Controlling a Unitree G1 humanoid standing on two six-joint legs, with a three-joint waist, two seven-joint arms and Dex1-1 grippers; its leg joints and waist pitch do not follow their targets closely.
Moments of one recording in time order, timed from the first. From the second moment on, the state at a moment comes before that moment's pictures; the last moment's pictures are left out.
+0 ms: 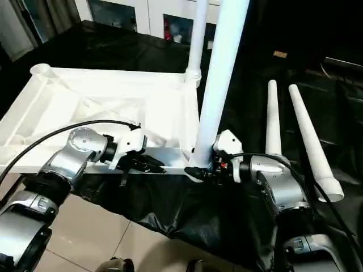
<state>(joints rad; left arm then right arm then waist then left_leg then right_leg) -0.75 0.30 -0.26 0.79 0.08 -0.14 -1.36 -0.43 -0.42 0.14 0.44 0.16 0.07 1.16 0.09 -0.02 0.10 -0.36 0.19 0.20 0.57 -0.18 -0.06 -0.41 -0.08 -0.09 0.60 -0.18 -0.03</state>
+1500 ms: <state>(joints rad) -0.78 0.24 -0.24 0.86 0.11 -0.11 -1.15 -0.46 -0.32 0.05 0.57 0.13 0.00 0.88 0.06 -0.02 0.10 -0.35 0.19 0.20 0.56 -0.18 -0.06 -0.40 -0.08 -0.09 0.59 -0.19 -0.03</state>
